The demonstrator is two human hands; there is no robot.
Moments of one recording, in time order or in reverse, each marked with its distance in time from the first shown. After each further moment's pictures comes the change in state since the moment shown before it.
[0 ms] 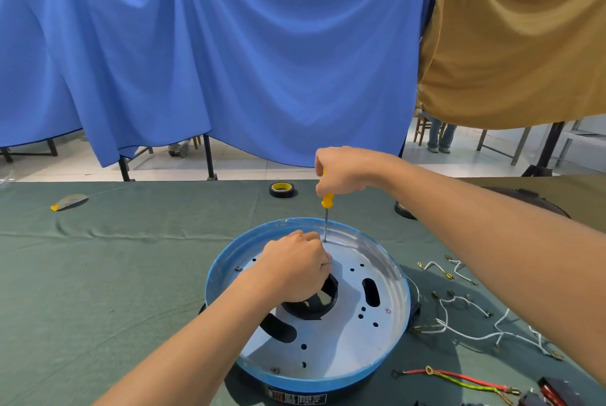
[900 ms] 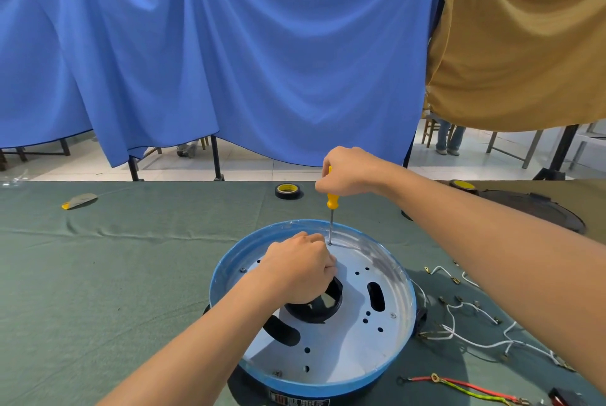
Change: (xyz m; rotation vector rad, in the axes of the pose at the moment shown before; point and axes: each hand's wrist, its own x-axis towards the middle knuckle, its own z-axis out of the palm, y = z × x) left_hand 0.002 -0.002 0.002 -0.007 0.024 -0.001; right_hand 0.007 0.003 0.009 0.147 0.131 0.072
